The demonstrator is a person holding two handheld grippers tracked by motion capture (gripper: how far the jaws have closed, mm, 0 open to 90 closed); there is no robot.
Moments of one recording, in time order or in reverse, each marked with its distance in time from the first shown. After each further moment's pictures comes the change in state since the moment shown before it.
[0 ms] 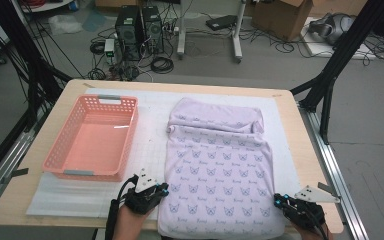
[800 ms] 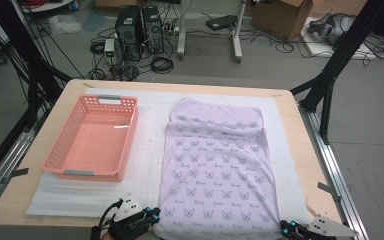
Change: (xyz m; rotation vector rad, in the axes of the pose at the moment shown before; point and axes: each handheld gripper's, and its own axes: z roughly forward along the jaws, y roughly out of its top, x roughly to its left) left arm -0.013 -0.038 -0.050 -0.037 -0.115 -0.020; right arm 0.027 -0.039 -0.049 -0.004 0.097 -0.020
